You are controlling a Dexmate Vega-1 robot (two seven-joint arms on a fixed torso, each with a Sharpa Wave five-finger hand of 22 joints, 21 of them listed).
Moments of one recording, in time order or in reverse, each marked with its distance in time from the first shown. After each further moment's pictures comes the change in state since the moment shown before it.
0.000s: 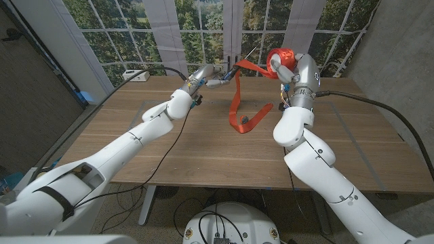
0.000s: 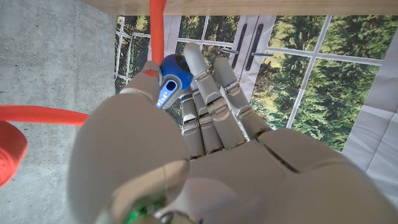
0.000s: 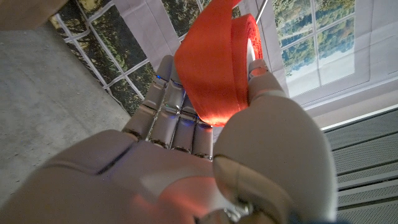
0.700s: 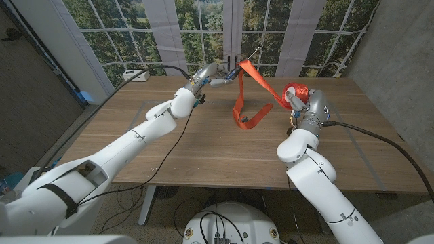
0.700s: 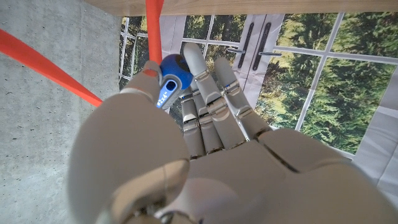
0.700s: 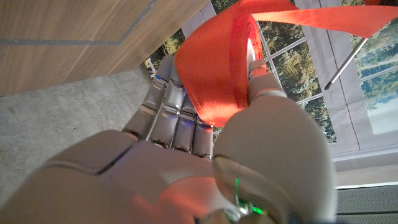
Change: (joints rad) left arm -0.019 -0.013 0.019 0.006 0.002 0.001 -0.007; left_hand 0.000 0.000 0.000 0.000 -0.005 0.000 0.000 -0.007 0.029 0.000 0.000 0.000 0.000 0.004 0.004 0.003 0.003 0.000 0.000 0.000 0.000; right arm -0.124 0.091 0.092 0.062 0.123 -0.058 -0.083; right_hand 0.000 0.000 -0.001 -0.001 -0.001 0.000 0.000 0.000 0.000 0.000 0.000 0.000 0.000 0.000 0.000 0.011 -0.005 -0.003 0.003 0.015 0.000
